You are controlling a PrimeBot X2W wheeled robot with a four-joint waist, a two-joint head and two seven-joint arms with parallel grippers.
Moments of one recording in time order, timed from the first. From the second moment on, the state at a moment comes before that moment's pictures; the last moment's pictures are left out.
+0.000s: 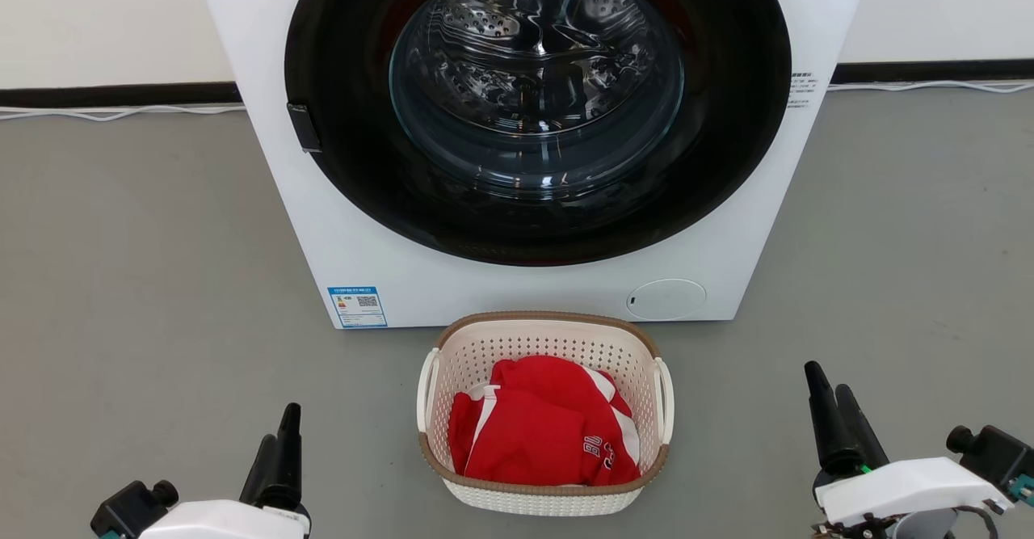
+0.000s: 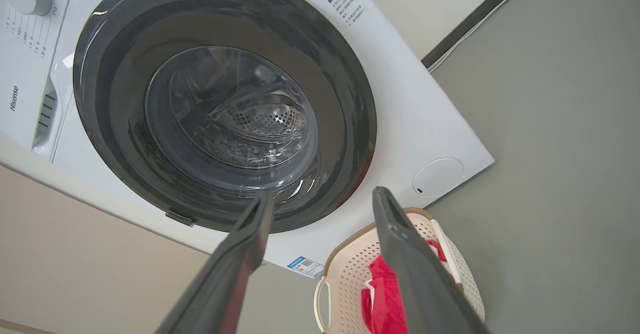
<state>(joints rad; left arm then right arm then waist) -0.02 0.04 0.06 0.34 -1.01 -0.12 -0.06 -0.03 -0.09 -0.02 0.27 0.90 0.12 -0.05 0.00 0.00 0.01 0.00</state>
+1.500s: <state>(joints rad) -0.03 0.06 0.04 0.36 -0.52 -0.12 -0.19 -0.05 -0.12 0.05 0.27 0.38 0.12 -0.18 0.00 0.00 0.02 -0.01</state>
